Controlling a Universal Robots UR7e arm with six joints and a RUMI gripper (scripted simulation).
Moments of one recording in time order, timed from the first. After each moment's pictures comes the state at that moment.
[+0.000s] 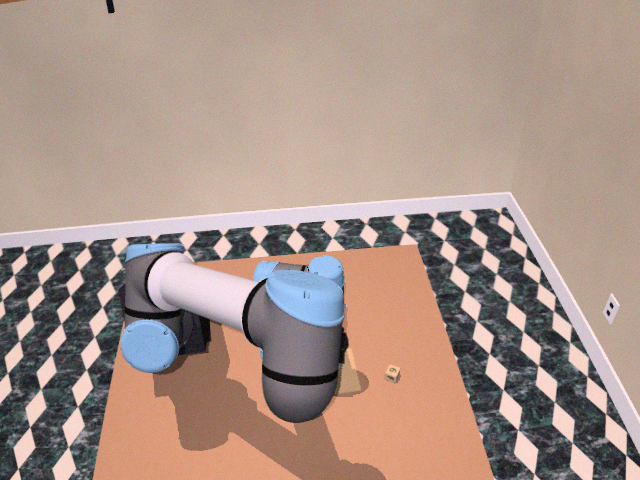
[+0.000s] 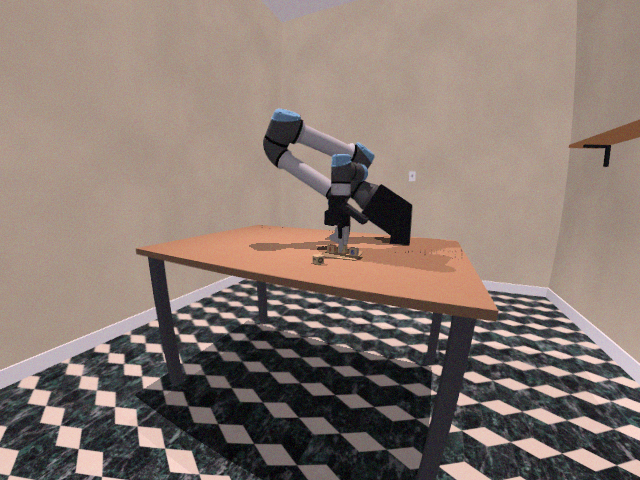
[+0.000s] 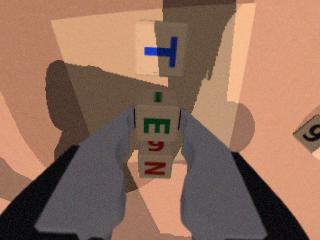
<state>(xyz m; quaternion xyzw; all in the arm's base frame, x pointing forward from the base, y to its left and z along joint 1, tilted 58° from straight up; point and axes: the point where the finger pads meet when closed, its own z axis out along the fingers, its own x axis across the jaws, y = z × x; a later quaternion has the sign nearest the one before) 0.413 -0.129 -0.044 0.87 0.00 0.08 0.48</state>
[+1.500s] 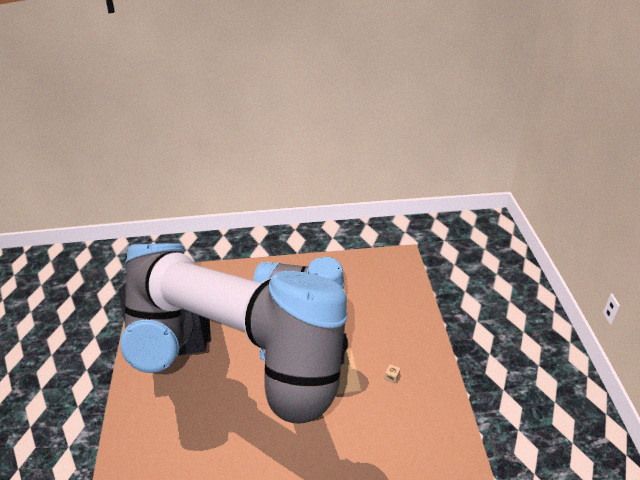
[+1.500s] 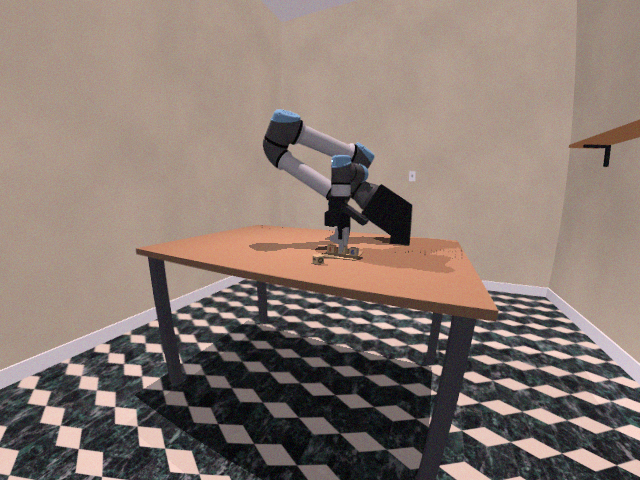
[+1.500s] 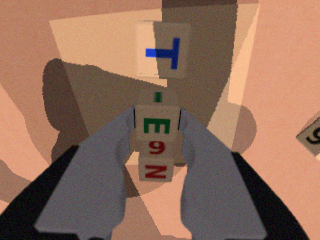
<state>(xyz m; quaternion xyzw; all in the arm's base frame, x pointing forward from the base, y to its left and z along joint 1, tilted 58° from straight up) 0.413 -0.132 -0.046 0.87 0.00 0.08 0.48</state>
